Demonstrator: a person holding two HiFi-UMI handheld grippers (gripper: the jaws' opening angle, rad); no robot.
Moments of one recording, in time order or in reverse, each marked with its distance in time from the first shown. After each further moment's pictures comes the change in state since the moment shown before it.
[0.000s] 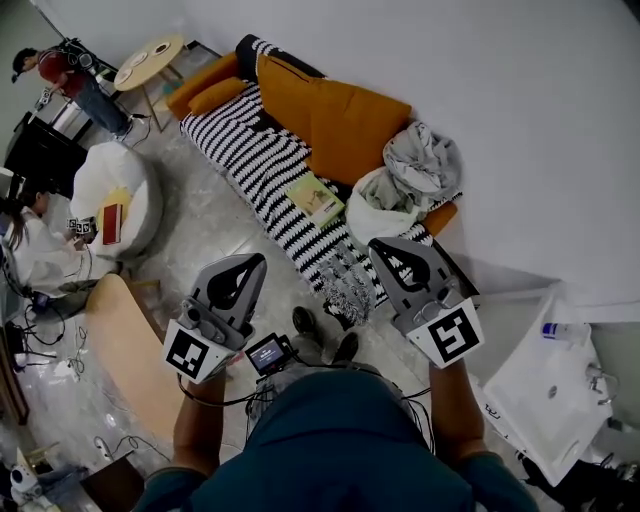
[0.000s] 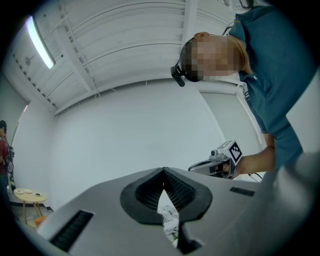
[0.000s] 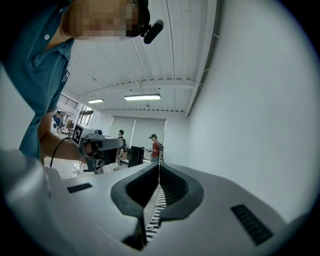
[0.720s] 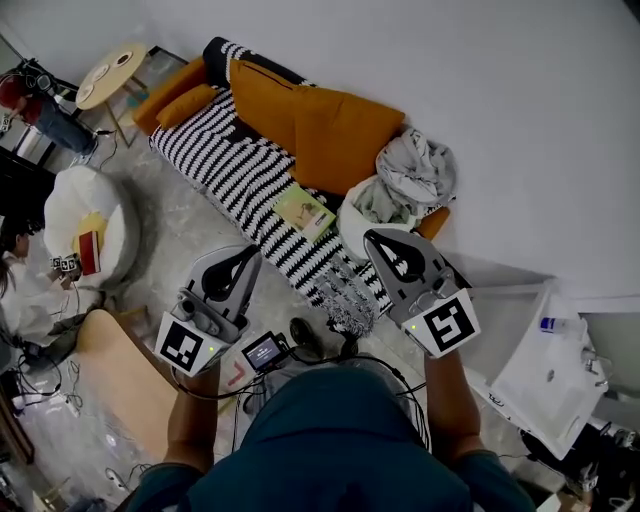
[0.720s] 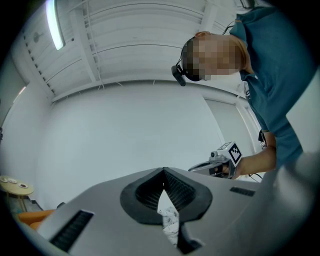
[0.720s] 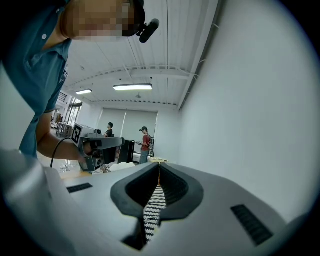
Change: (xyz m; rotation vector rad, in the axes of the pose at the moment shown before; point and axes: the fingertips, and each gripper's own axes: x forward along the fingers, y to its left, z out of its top) left arm 0.036 0.129 -0.044 -0.079 -0.035 -0.101; right arm 0.114 -0.047 -0.026 -0.019 0.084 -0.100
